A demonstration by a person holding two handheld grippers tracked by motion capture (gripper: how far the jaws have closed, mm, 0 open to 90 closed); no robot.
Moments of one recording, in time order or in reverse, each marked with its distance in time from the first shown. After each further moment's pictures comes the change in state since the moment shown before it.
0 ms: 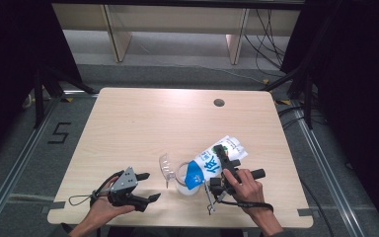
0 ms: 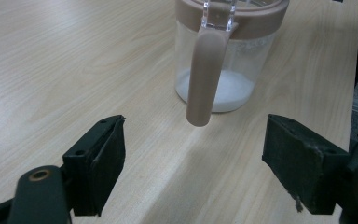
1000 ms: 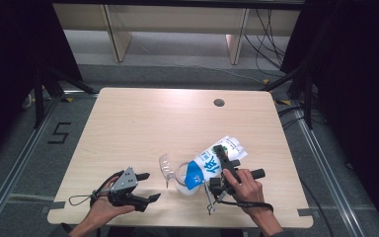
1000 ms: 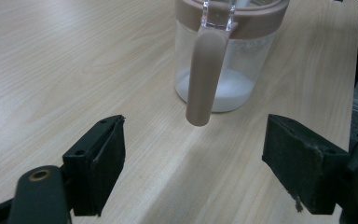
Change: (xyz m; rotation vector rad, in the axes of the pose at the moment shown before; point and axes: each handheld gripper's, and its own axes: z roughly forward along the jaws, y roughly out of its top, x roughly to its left) left arm 0.000 0.000 0.000 0.001 0.000 0.000; right arm -0.002 0.000 0.001 -0.004 0.013 -0.032
